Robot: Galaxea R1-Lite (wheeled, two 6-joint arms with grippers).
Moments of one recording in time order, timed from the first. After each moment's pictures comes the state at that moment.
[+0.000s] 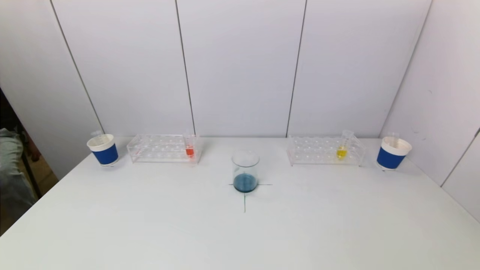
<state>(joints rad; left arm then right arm) -0.01 0.00 -0.02 0.06 -0.01 0.06 0.01 0.72 -0.36 -0.35 -0.25 0.04</state>
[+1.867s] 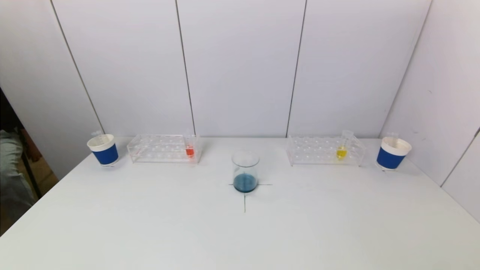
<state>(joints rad) -0.01 0.00 -0.02 0.06 -0.01 0.06 0.00 0.00 0.00 -0.01 0.02 -0.08</state>
